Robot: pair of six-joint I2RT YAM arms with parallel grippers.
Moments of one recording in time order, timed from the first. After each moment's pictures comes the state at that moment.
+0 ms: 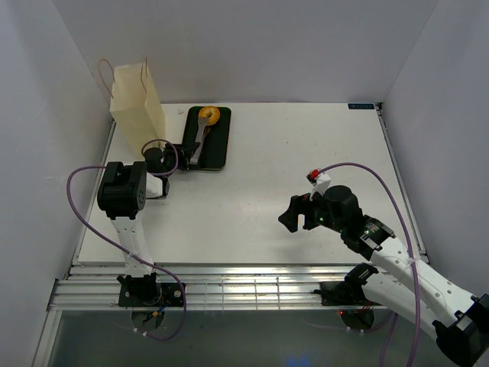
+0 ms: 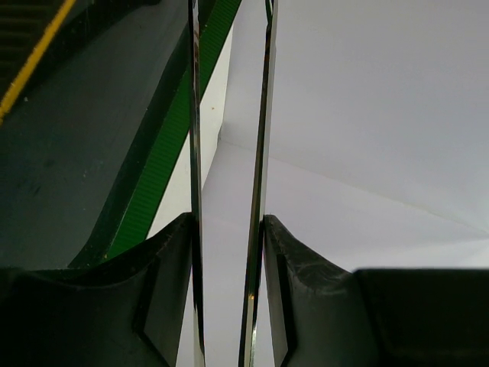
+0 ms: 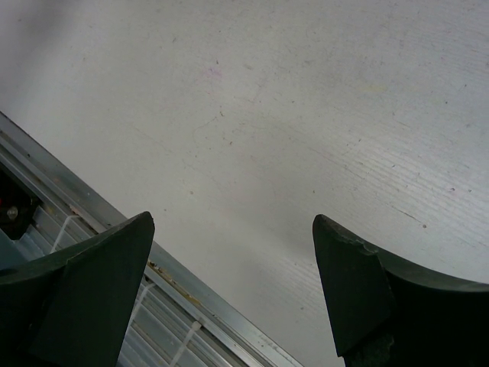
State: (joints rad) left arm -0.01 2.08 0.87 1.00 0.51 -1.66; right arm 0.67 0.76 0.56 -0.32 -0.14 0.37
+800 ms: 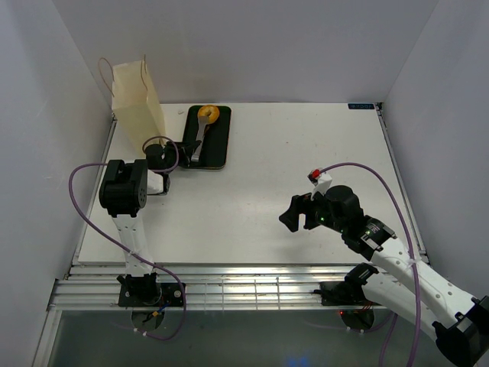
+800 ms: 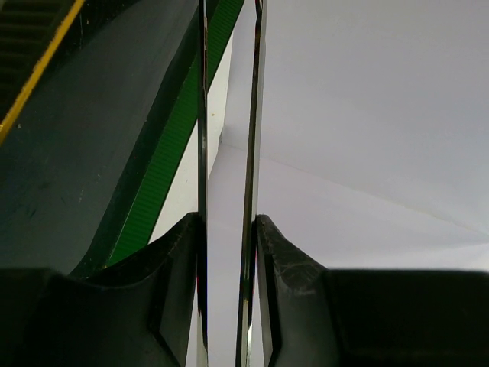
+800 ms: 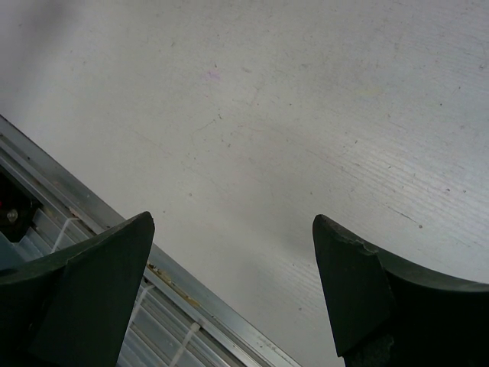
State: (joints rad) left arm -0.01 2.12 0.94 0.96 0.51 -1.66; right arm 0.66 0.75 0.56 -0.33 -0.14 0.36
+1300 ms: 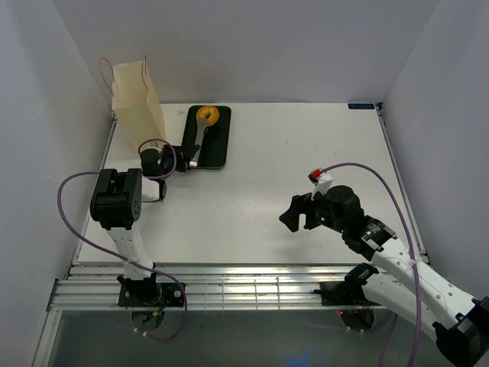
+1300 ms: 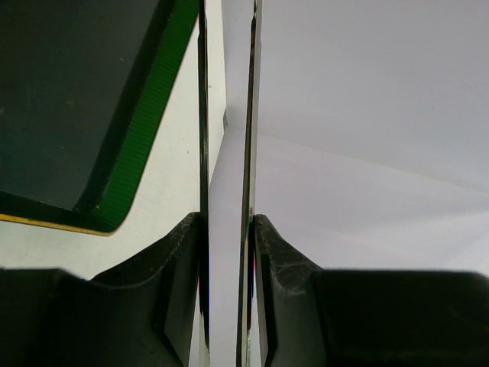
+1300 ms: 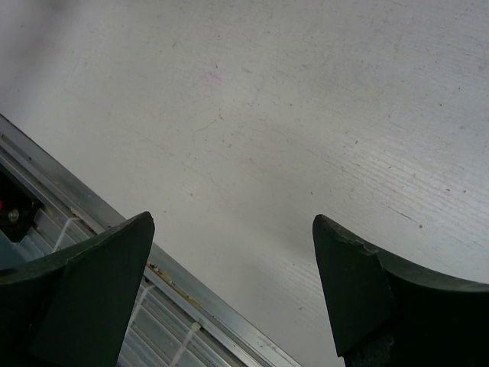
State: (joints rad) left arm -0.01 1.95 0.79 0.95 0.52 -1.58; right arm 0.66 0.74 0.56 -0.33 -0.14 0.36
